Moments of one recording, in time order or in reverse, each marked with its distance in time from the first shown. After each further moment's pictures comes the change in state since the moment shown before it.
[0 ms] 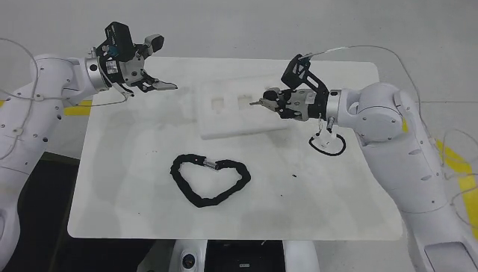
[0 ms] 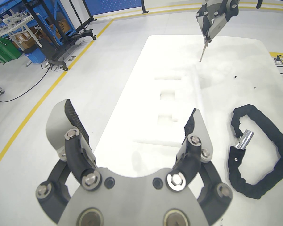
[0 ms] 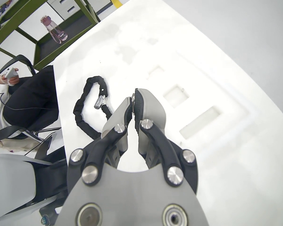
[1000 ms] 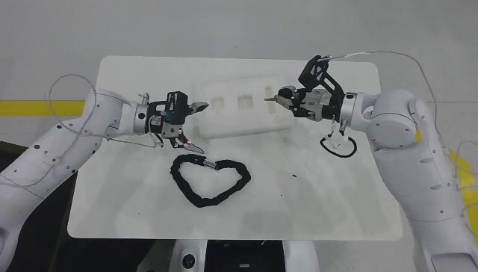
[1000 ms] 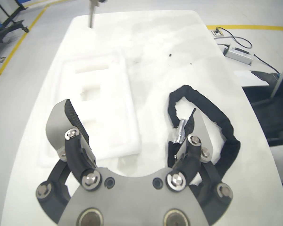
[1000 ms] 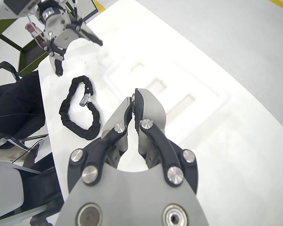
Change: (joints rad) left arm 0.053 0.058 0.294 -0.277 0.072 -0.014 -0.034; right arm -0.063 0.022 0.072 -0.029 -0.051 -0.011 -0.020
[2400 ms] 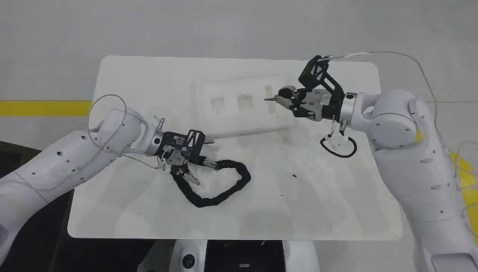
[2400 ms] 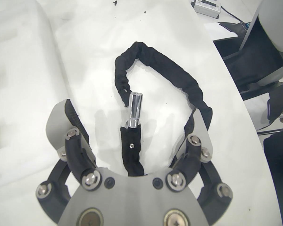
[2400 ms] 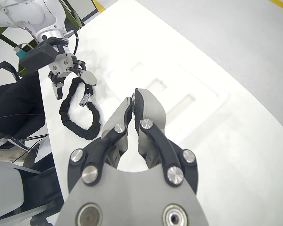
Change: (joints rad) left arm -0.087 -0.001 0.263 -0.022 0.109 0.000 -0.039; right arm 0.000 0.000 0.000 0.000 0.000 0.000 0.000
